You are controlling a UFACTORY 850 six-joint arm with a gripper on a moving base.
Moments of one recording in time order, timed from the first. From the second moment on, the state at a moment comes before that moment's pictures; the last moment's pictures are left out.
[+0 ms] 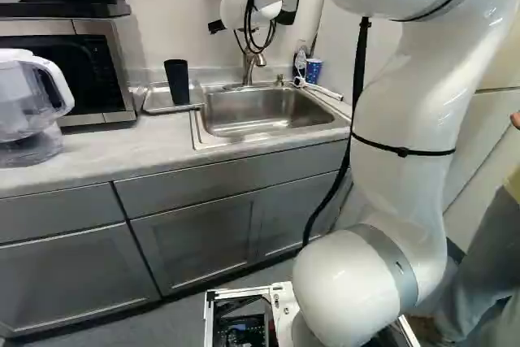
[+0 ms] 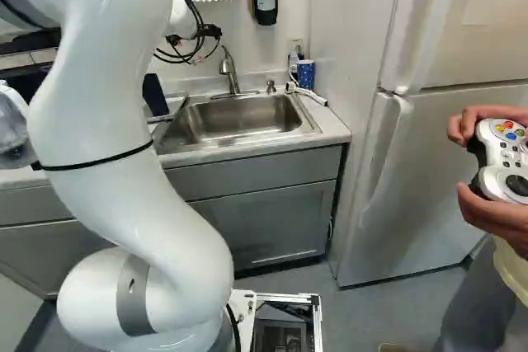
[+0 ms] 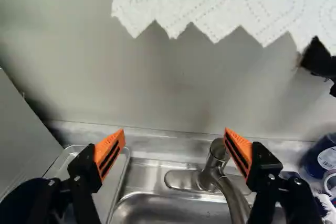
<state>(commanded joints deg) 13.7 -12.6 -78.0 -15.1 9.3 11.5</state>
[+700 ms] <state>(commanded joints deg) 14.9 -3.4 -68.1 -13.5 1.7 11.5</state>
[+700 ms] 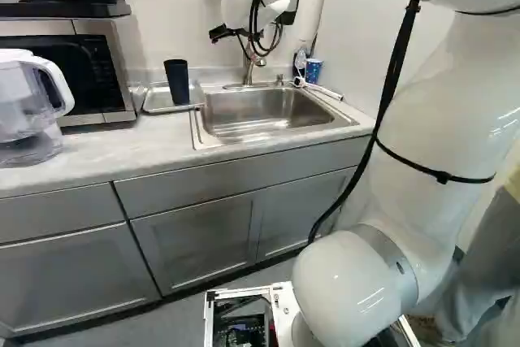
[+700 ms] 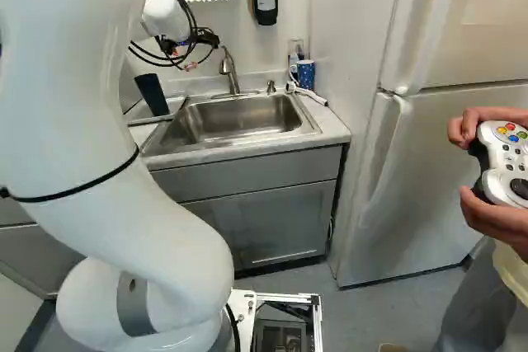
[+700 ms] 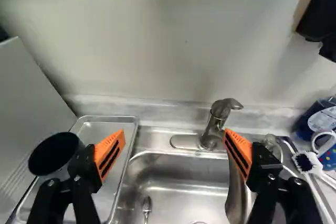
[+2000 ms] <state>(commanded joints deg) 11.0 11.3 -53.9 -7.2 -17.2 11.5</state>
